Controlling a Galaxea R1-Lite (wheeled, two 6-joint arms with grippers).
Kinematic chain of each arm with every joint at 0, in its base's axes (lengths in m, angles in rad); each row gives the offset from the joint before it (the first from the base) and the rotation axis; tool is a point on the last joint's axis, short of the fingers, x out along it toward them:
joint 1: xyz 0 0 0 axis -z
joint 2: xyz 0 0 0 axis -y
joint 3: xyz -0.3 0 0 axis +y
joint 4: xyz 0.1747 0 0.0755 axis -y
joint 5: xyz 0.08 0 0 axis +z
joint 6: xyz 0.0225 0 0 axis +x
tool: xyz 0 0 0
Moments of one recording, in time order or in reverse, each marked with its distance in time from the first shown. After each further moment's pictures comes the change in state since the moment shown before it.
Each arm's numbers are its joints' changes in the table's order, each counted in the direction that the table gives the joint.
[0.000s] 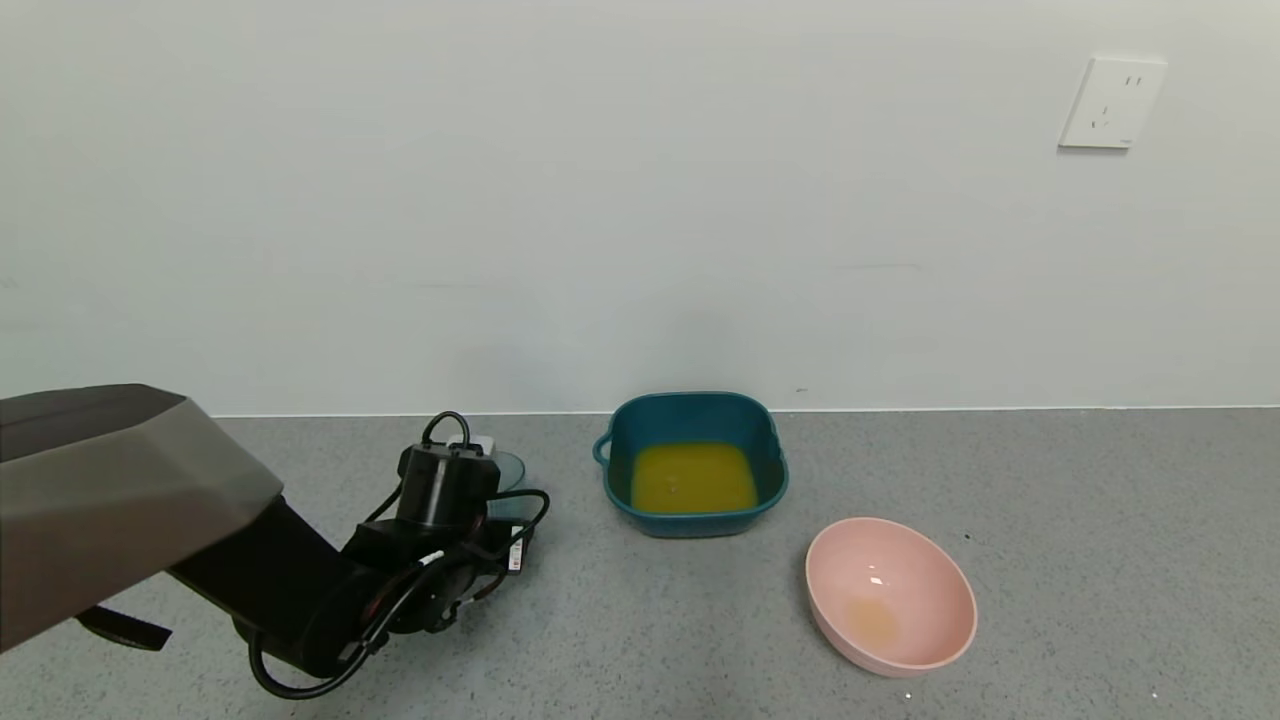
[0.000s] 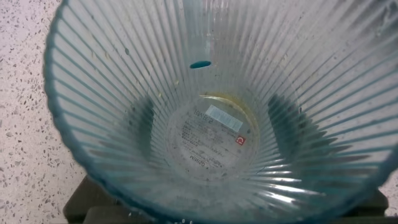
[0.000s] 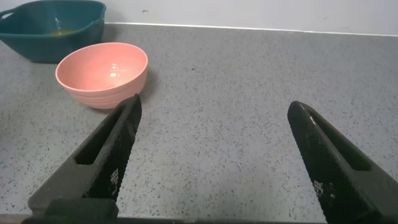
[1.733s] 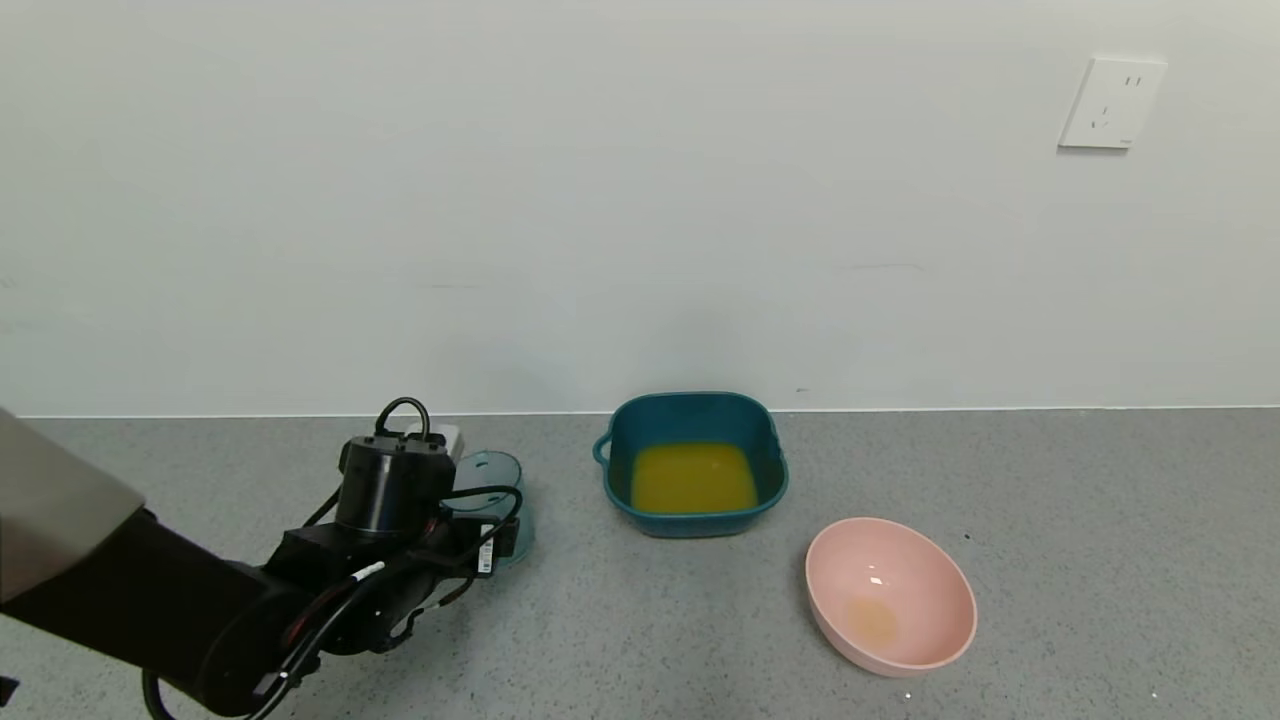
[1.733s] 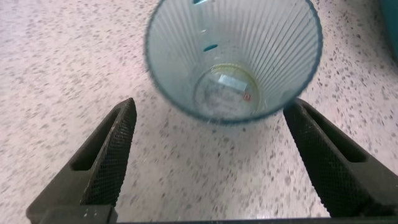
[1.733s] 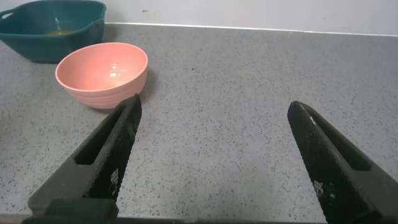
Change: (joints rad) left arm 0.004 0.174 0.100 -0.032 0.011 0.012; right arm 0.000 0.000 0.000 0.000 0.000 0.000
